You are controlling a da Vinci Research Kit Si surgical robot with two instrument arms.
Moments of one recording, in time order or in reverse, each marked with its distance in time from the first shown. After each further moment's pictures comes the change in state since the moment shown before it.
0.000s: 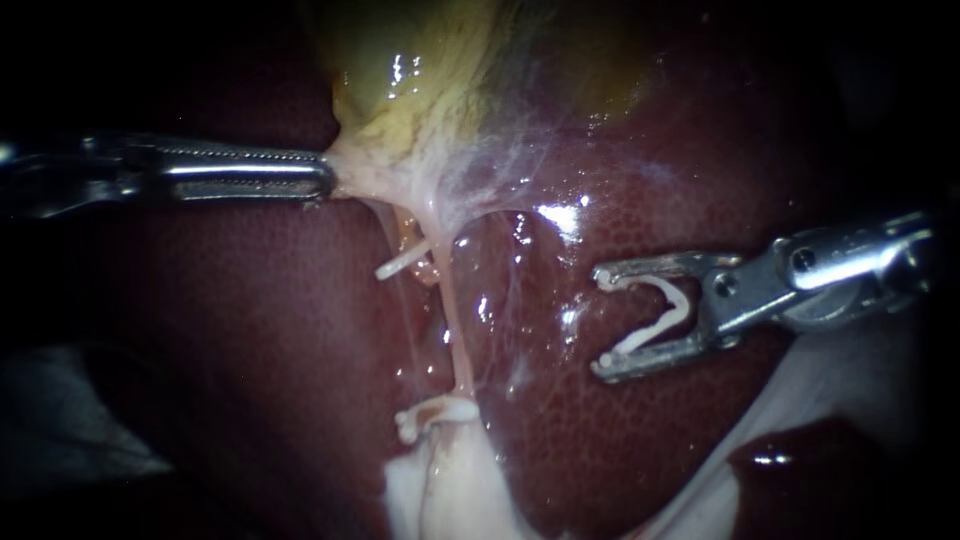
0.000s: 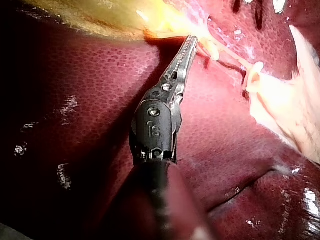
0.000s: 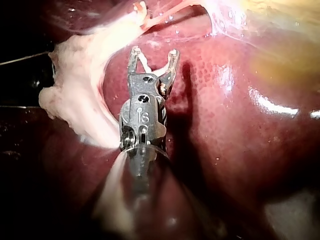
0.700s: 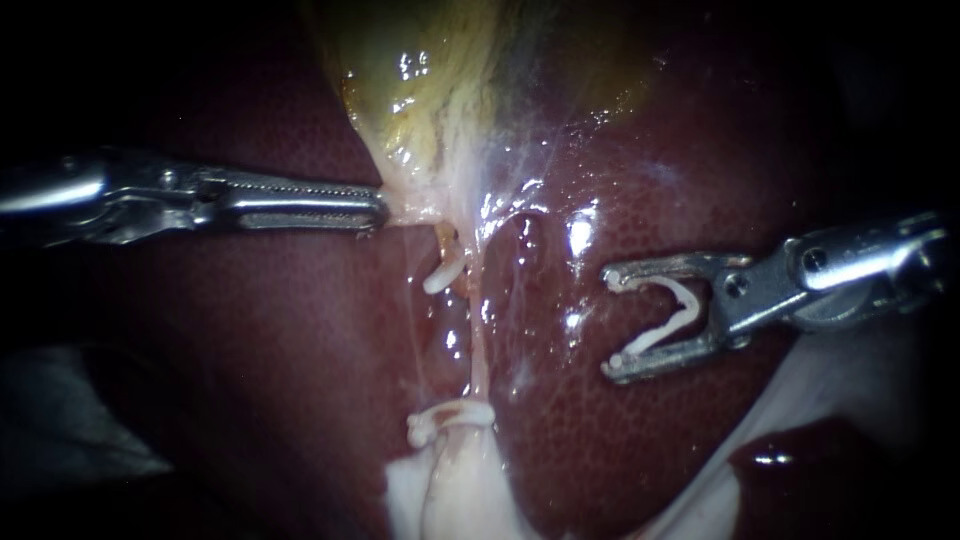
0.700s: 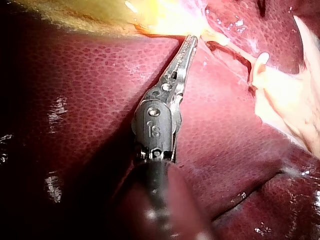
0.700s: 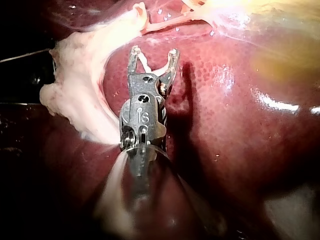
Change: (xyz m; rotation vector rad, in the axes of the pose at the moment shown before) right arm 0.000 0.000 -0.002 -0.018 -0.004 -0.001; left arm -0.005 -0.001 0.006 0.014 -0.058 0.008
